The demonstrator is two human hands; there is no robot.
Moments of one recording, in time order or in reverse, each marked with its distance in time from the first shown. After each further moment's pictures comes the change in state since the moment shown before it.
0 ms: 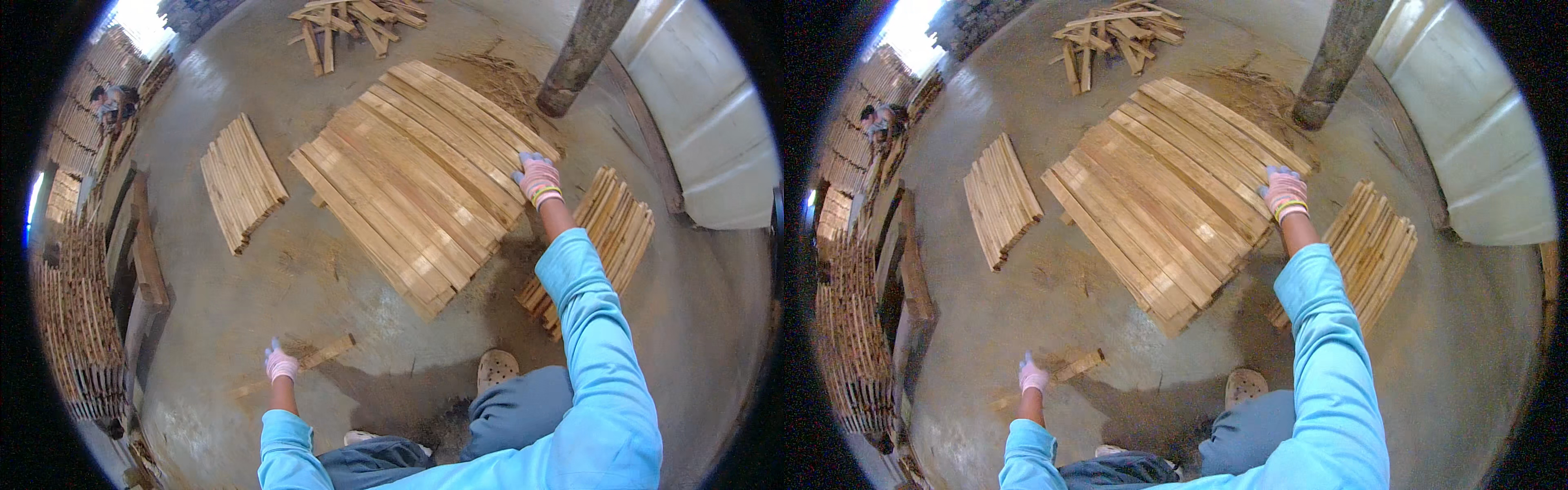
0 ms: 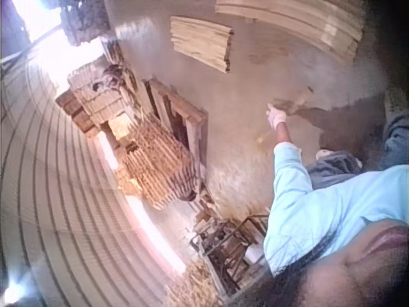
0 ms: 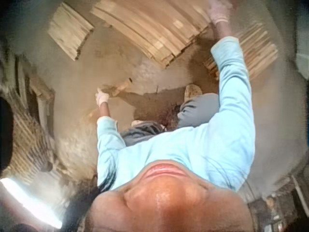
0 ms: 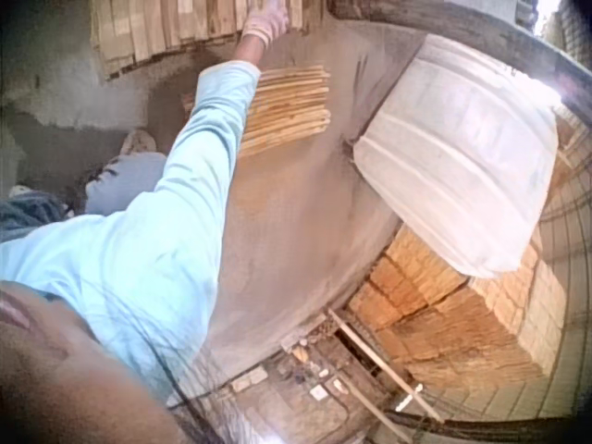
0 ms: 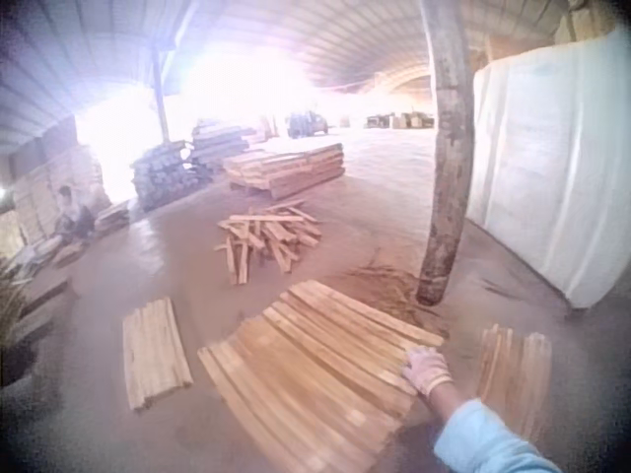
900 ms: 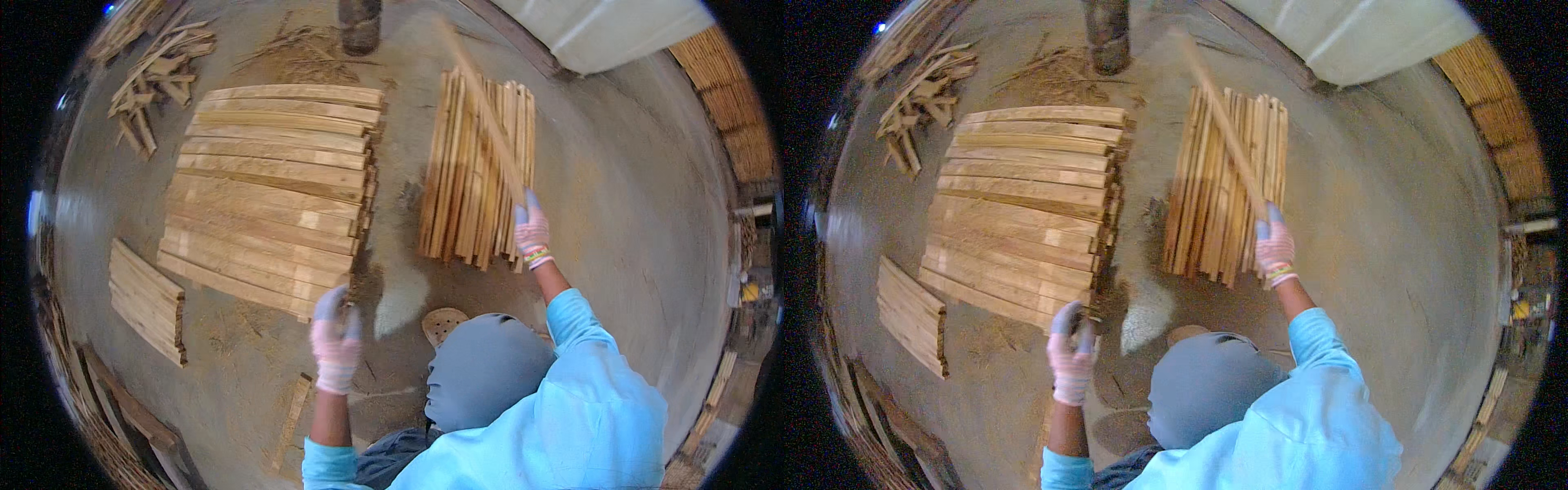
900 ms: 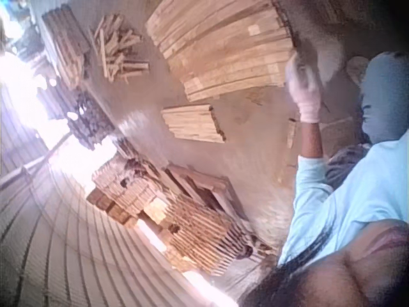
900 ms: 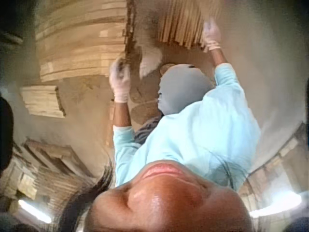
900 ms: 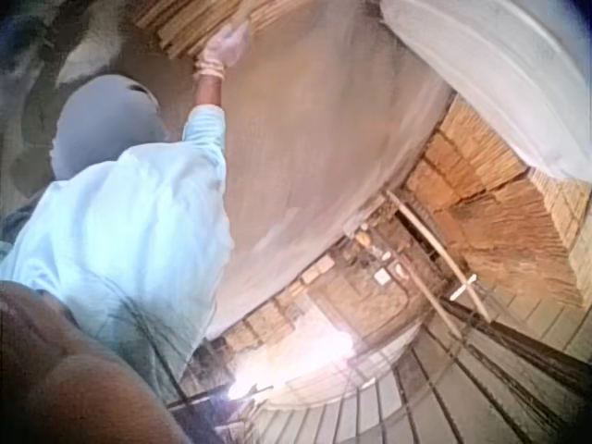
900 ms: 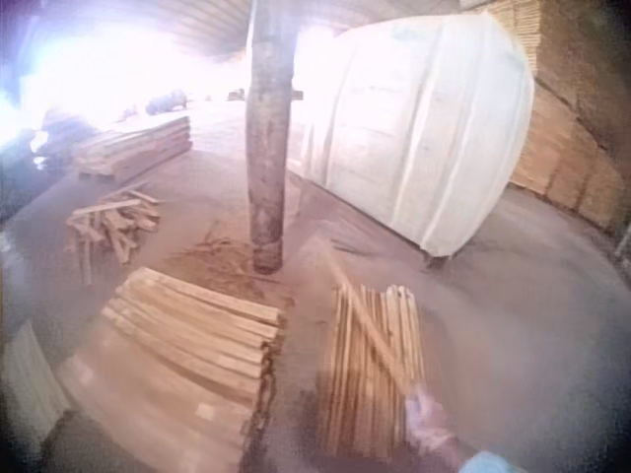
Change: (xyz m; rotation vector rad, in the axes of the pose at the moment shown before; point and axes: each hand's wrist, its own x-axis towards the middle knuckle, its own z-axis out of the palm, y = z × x) left_hand -0.215 0.260 -0.054 -0.720 -0.191 1.407; right_hand -0.331 0.147 0.062 0.711 0.239 0.713
